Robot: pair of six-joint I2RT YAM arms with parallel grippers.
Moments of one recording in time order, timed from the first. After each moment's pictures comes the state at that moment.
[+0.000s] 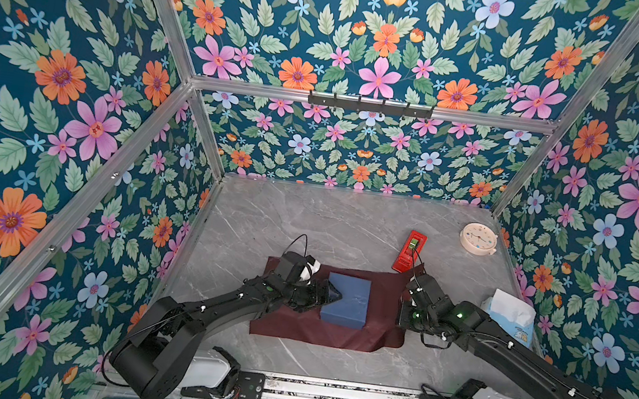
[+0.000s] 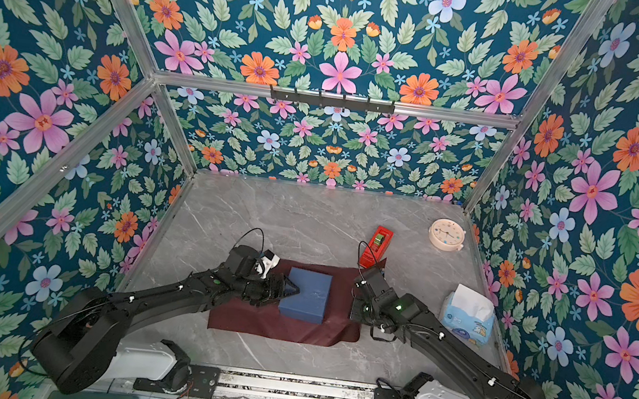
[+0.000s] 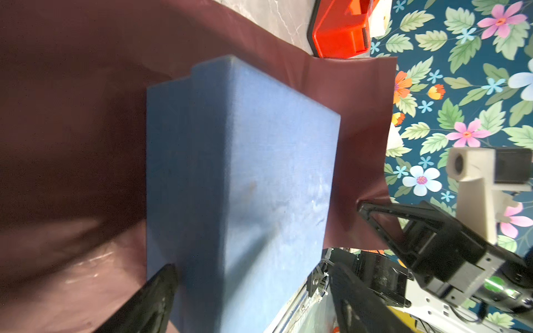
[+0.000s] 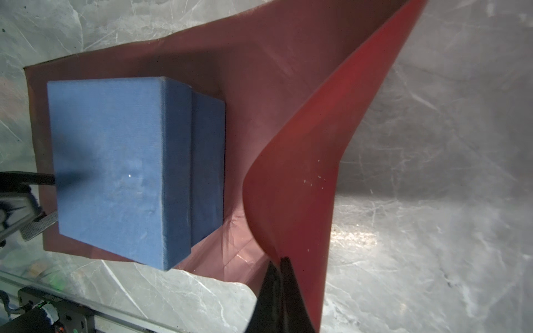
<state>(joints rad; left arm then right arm) -0.60 1.30 0.58 -0.07 0.52 -0.86 0.70 1.08 0.73 -0.71 0.02 0.78</state>
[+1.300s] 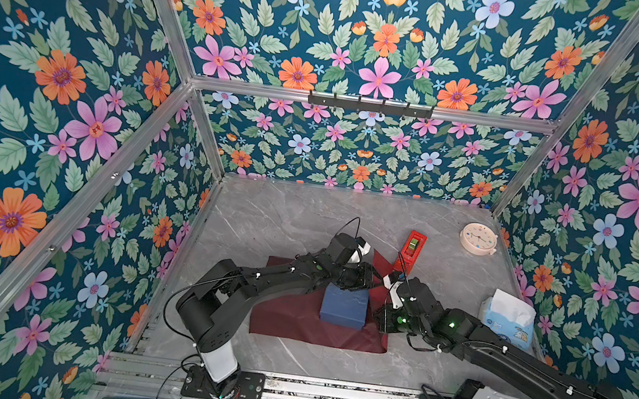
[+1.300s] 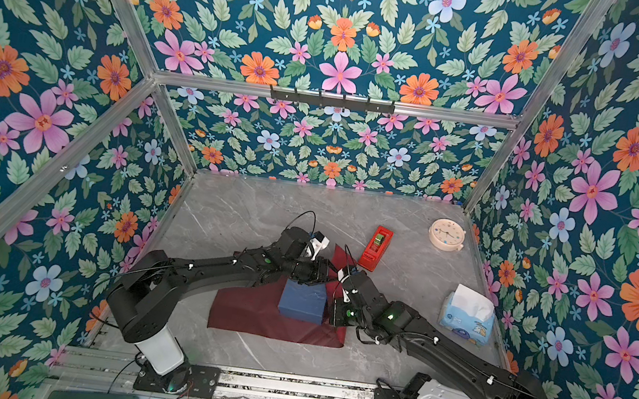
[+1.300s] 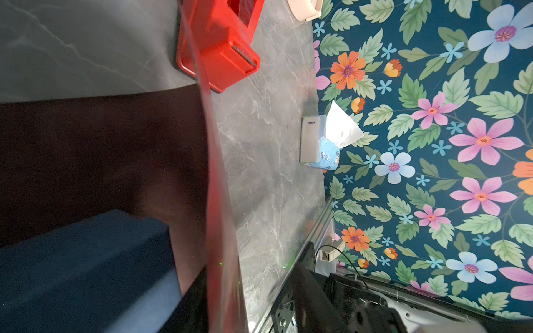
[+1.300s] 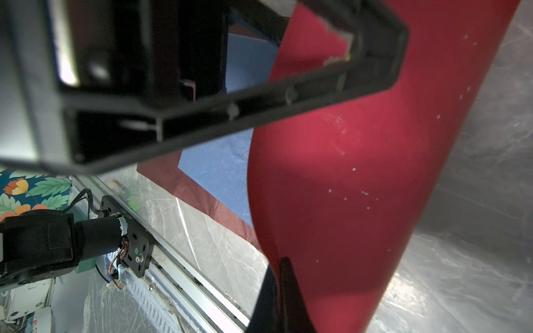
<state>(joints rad) -0.81 1.69 1.02 0.04 0.50 -0.90 0.84 1.10 0.69 -0.44 -0.13 0.68</state>
